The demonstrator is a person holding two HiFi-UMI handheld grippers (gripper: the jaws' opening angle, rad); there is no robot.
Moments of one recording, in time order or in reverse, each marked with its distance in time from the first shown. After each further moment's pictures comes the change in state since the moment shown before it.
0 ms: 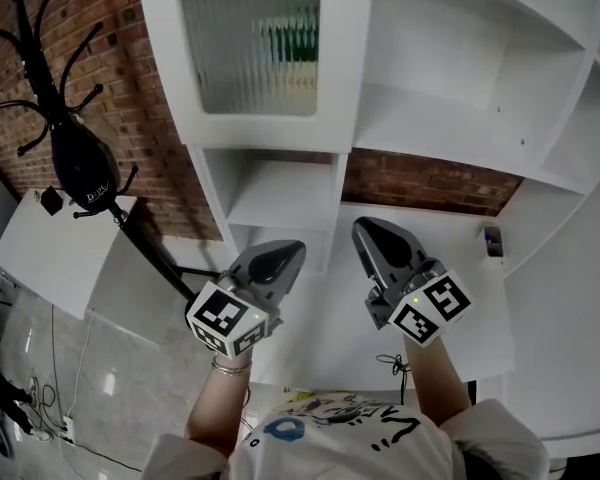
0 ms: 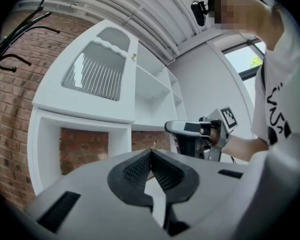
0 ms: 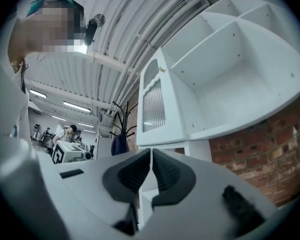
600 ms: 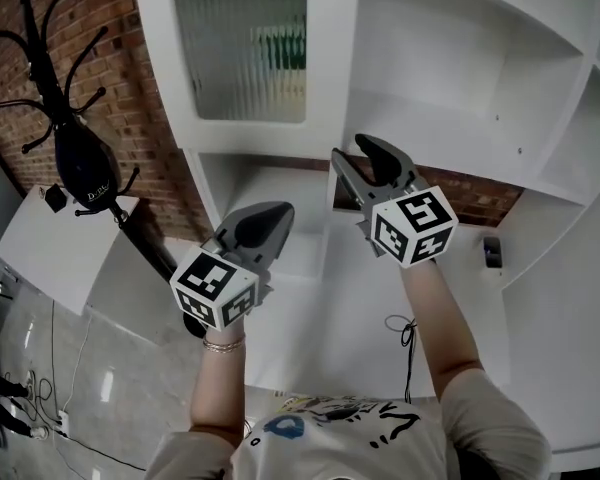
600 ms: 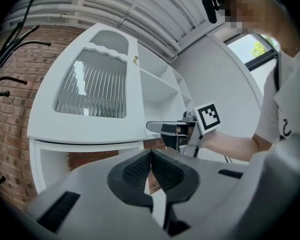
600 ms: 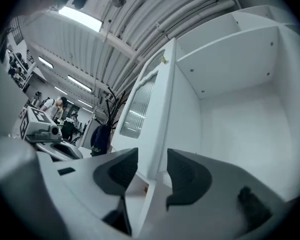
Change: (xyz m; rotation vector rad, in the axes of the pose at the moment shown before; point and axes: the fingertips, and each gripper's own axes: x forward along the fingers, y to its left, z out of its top) left arm 0.028 0.029 0.053 0.069 0.002 0.105; right arm 0.083 -0.072 0.054 -0.276 0.068 -0.048
